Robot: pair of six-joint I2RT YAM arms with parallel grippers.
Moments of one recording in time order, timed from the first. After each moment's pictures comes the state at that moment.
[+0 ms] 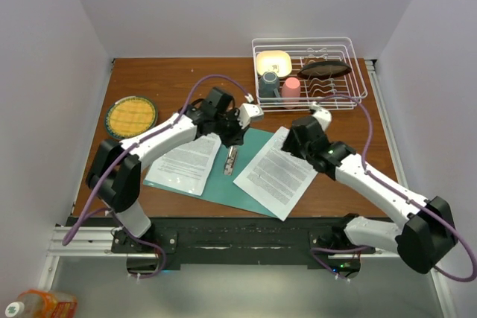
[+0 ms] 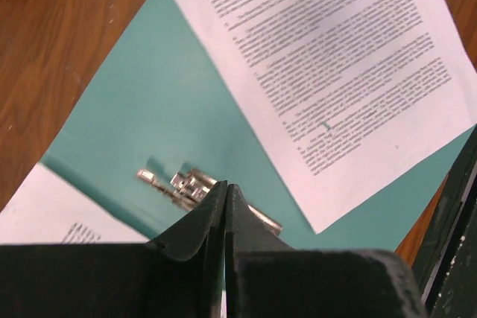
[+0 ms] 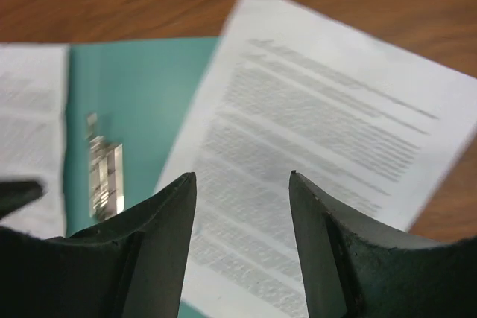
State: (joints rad) left arm -0.63 1.67 1.25 -0.48 0.43 0.35; right arm 0.65 1.16 0.82 -0.43 0.37 0.79
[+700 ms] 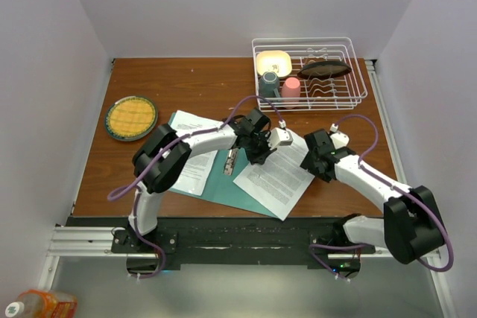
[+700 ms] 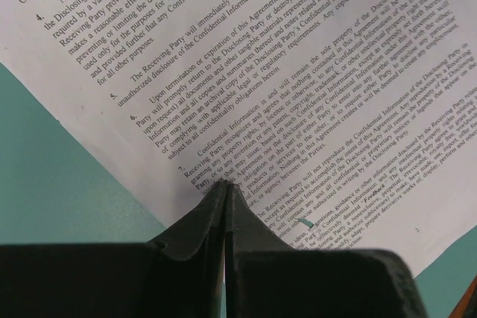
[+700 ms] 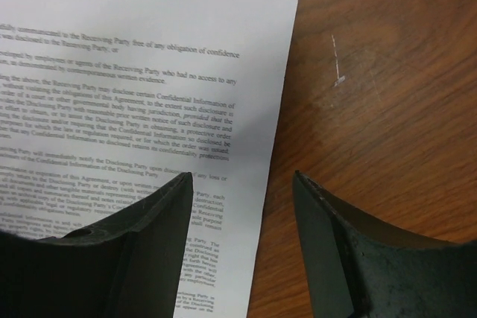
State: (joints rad) left arm -0.83 2.03 1.40 -0.41 0.37 0.35; right arm 0.39 1.23 0.63 -0.55 0.39 0.90
